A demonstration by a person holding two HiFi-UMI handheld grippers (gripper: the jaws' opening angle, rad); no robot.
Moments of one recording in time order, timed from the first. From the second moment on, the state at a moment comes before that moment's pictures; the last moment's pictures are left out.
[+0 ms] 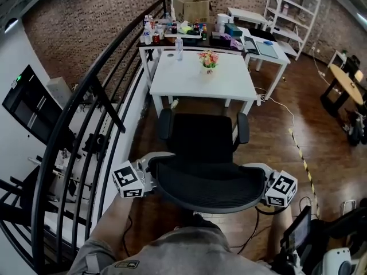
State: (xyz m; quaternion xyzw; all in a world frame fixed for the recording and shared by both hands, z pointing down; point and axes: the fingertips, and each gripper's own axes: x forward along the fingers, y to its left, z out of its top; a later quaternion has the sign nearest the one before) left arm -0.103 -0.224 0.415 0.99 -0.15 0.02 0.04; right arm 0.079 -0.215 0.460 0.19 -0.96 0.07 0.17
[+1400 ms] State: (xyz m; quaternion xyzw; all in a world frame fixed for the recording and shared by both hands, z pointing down) left arm -0.080 -0.052 0.420 0.98 -0.18 0.01 0.03; right arm 0.102 -0.035 0.468 0.18 -0.97 0.07 0.17
